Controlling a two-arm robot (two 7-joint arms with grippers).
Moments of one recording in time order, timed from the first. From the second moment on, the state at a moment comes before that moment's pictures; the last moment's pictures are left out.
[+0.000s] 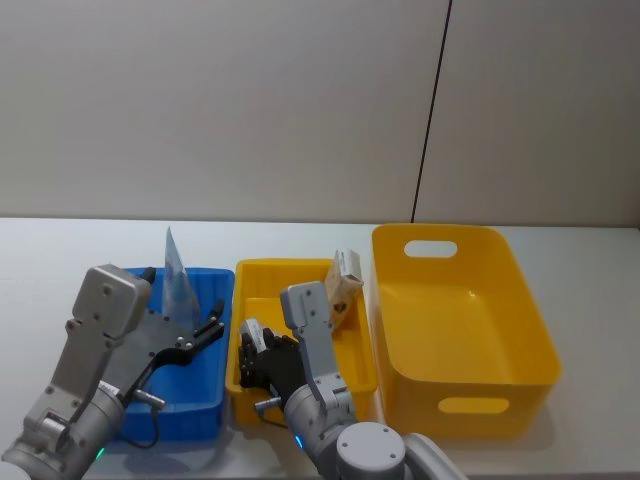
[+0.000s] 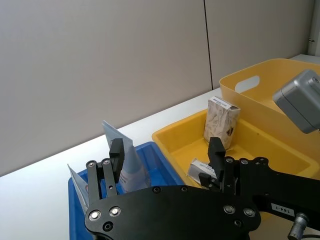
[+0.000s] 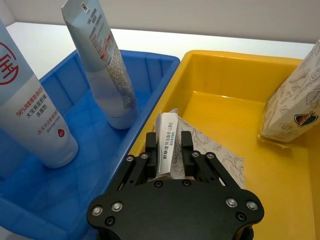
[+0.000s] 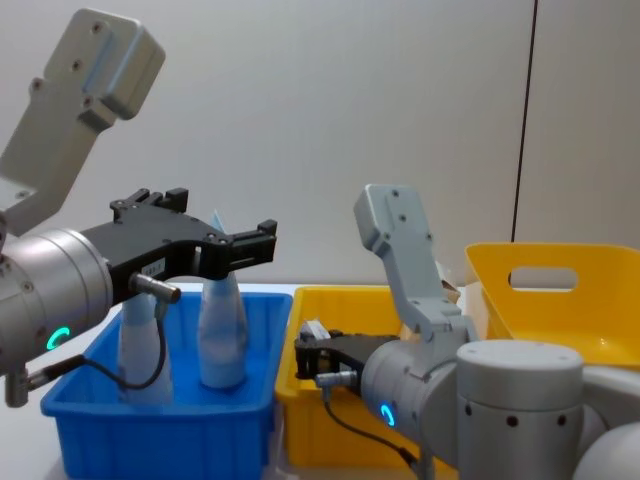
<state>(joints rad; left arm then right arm) -0.24 0.38 0.45 -1.63 -0.20 0.01 -0.01 0.48 -0.13 -0.43 -0.92 0.15 0.05 -0.01</state>
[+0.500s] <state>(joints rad) -0.24 0.38 0.45 -1.63 -0.20 0.01 -0.01 0.47 -0.13 -0.43 -0.92 0.15 0.05 -0.01</state>
